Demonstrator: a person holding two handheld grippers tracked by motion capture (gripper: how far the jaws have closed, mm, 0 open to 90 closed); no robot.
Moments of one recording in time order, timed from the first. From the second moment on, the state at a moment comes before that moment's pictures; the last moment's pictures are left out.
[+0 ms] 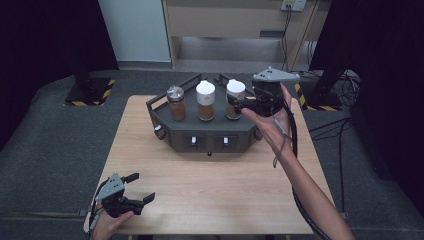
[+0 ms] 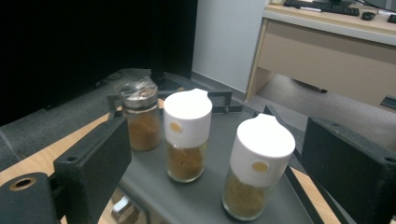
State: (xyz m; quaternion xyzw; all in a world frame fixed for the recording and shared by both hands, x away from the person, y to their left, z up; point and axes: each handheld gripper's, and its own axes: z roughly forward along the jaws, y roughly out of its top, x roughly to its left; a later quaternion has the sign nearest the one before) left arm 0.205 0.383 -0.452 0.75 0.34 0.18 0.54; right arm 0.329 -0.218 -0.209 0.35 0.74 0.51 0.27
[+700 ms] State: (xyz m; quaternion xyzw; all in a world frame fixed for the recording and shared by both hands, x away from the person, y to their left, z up) left arm 0.205 0.382 -0.451 0.76 0.33 0.18 0.53; right arm 0.258 -0.278 -0.254 0.31 0.74 0.53 0.27
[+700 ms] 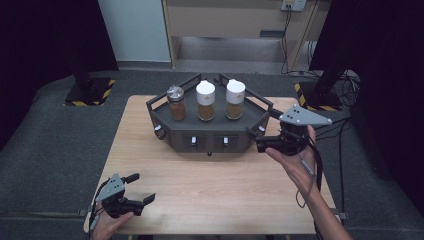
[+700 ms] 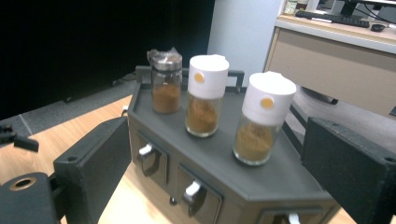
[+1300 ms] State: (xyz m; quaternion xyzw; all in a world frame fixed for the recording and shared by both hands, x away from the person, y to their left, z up) left arm 0.204 0.382 -0.451 0.76 0.33 0.18 0.54; right arm 0.225 -0.313 -0.320 0.31 0.75 0.53 0.25
